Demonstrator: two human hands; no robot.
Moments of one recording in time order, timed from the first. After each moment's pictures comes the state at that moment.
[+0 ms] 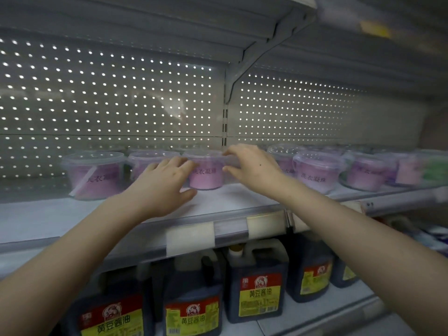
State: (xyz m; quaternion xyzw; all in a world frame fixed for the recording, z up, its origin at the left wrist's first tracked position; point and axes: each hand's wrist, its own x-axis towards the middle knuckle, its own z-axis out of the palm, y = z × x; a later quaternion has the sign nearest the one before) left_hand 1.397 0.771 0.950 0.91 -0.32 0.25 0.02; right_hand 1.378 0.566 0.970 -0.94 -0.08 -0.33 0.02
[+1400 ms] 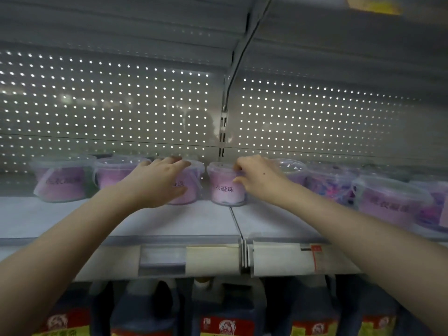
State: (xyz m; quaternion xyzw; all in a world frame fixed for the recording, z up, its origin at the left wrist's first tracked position) left_hand 1.418 0.670 0.966 0.96 -0.18 0.22 -0.02; right_hand 1.425 0.444 0.974 -0.95 -0.13 -0.28 0.00
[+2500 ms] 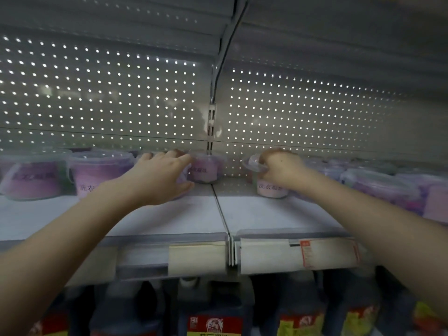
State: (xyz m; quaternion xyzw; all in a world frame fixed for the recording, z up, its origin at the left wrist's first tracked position) left_hand 1.424 0.641 0.966 0.95 -0.21 0.25 -0.02; right_hand 1.438 0.386 0.985 -0.97 0.00 -0.22 -0.07
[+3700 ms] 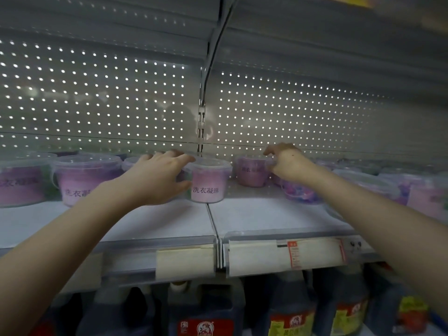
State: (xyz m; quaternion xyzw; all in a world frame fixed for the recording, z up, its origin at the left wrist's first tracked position) left_hand 1.424 0.625 0.969 0.94 -0.23 0.26 0.01; right_hand 1.456 0.336 0.995 -0.97 0.03 -0.24 0.04
